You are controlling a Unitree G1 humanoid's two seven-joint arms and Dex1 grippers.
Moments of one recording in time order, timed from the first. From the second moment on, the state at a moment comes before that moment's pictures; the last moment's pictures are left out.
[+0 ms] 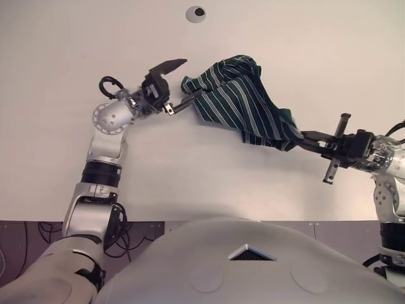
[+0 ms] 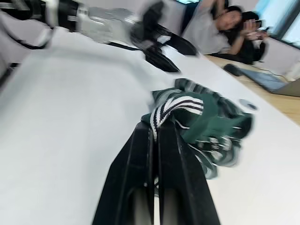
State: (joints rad) left arm -0.29 0.39 -0.19 0.44 -0.02 -0.43 -0.75; right arm 0.29 -0.69 -0.09 -0.20 0.46 -0.23 1.27
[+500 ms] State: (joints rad) left arm -0.40 0.42 -0.37 0.60 0.07 -0.40 -1.00; right arm 0.31 -0.73 -0.01 -0.17 0.38 -0.20 1.28
